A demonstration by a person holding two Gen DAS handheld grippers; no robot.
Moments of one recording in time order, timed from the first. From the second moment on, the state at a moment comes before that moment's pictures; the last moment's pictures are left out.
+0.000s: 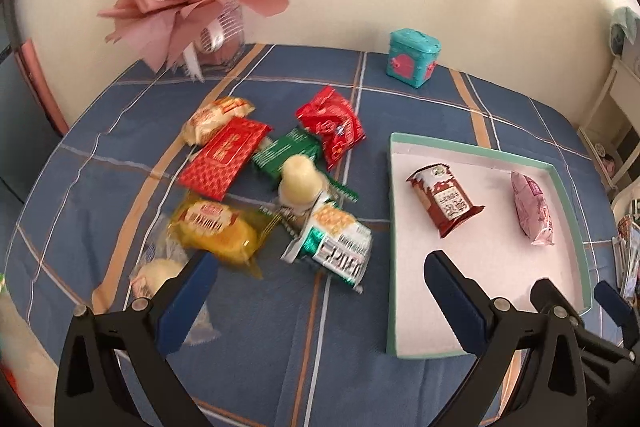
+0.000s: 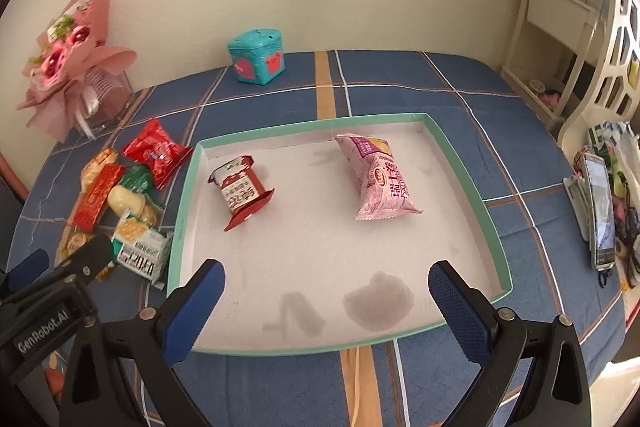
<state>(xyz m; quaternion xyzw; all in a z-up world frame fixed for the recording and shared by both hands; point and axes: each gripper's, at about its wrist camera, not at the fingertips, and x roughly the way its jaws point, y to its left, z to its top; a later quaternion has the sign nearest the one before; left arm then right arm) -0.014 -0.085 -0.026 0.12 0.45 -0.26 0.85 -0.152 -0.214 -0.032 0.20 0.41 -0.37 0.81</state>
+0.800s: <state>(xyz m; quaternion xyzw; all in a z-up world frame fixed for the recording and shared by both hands) 0.000 -0.036 -0.037 0.08 0.50 -0.20 0.84 -0.143 -0.181 -0.048 0.23 0.44 -0.31 0.81</state>
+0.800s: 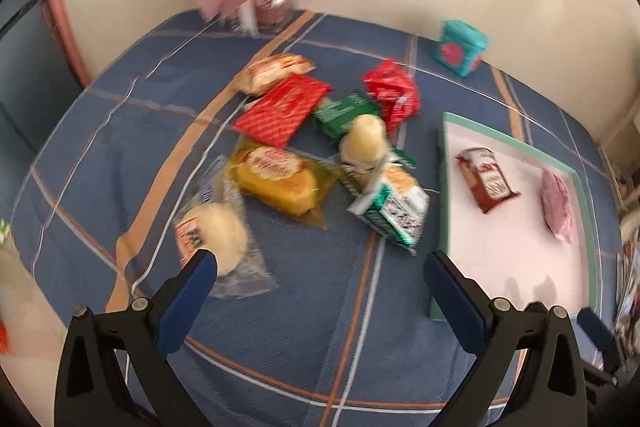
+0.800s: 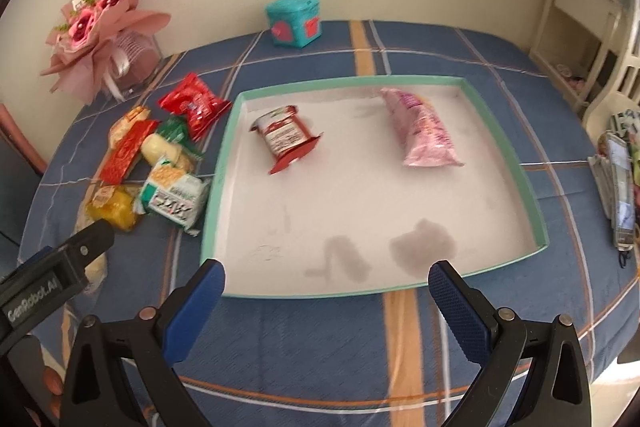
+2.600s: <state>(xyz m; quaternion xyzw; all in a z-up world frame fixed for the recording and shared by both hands) 0.093 0.020 -0.097 -0.03 0.60 -0.11 0.79 -0.017 -0.168 -0.081 0.36 0.43 -0.18 0.81</state>
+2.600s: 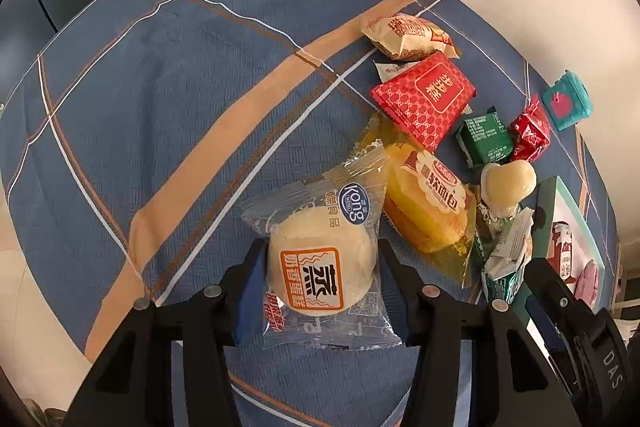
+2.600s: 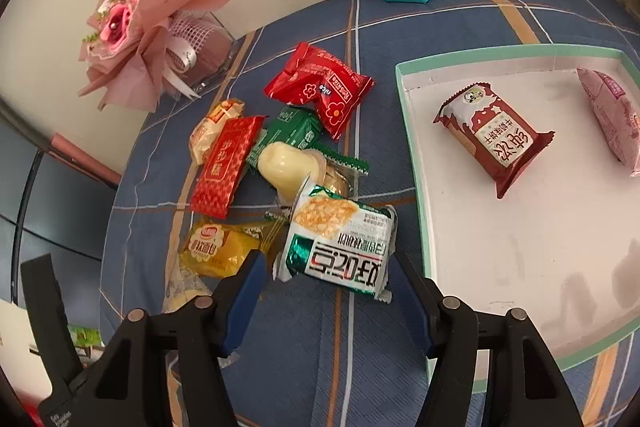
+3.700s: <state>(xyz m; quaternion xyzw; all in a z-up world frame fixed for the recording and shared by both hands) 0.093 0.015 -0.090 -0.03 0.59 -0.12 0.80 -0.005 -0.177 -0.095 0.40 0.42 -0.21 0.79</state>
